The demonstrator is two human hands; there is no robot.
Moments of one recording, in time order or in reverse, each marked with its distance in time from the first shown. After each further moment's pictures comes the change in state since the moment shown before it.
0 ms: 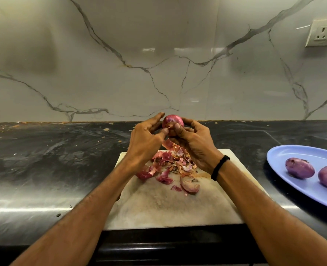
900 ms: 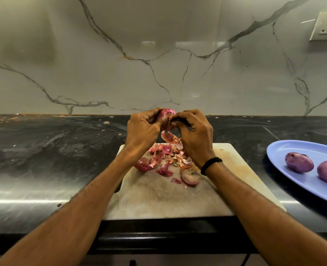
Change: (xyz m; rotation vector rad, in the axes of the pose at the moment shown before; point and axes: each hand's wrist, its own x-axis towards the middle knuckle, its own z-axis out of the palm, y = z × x) left_hand -0.002 0.008 -0.004 -0.082 0.086 -0.008; right_hand 0.007 0.025 -0.004 -0.966 0.267 -0.900
